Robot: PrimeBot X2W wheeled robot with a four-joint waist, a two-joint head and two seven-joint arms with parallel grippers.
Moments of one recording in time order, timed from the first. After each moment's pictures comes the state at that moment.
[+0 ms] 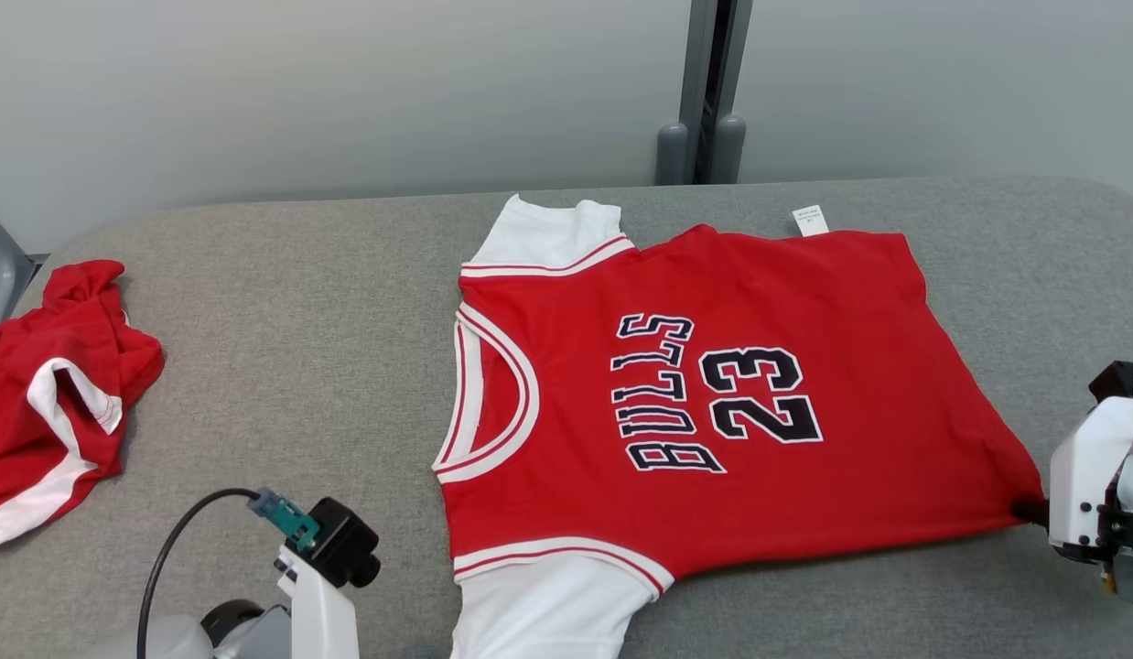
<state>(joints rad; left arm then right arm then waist) -0.58 0.82 -1.28 -0.07 -1.47 -0.13 0.46 -0.73 -0.56 0.97 1.01 1.27 0.13 0.52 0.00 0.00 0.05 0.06</state>
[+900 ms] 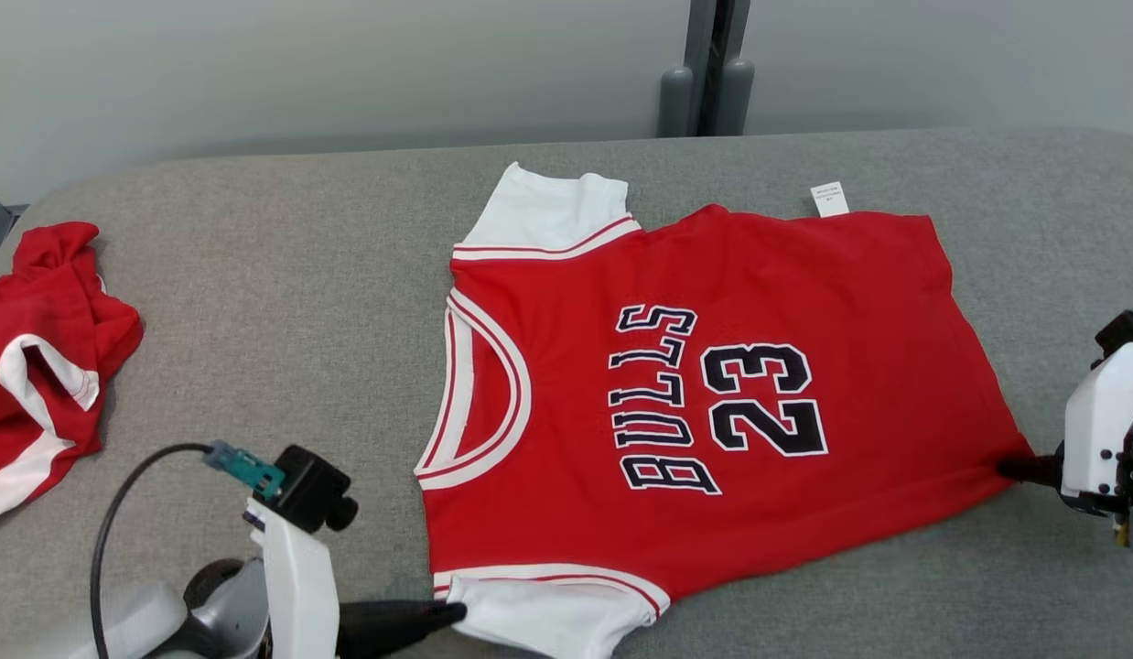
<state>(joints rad) -0.55 0.85 -1.15 -0.16 -1.53 -0.10 0.46 -0.75 -0.64 0.89 0.82 1.36 0.13 0.70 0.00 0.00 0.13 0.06</state>
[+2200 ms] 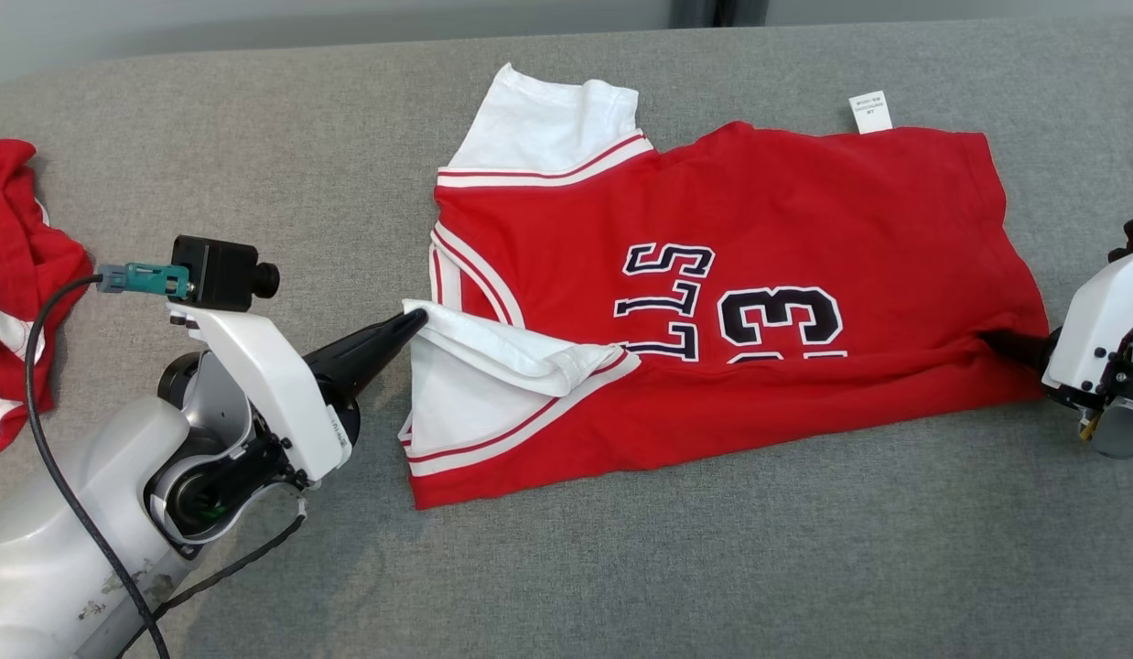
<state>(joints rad) -0.74 0.62 -0.98 0.24 -1.44 -0.12 0.17 -0.87 -0.54 0.76 0.92 1.34 0.13 0.56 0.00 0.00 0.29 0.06</state>
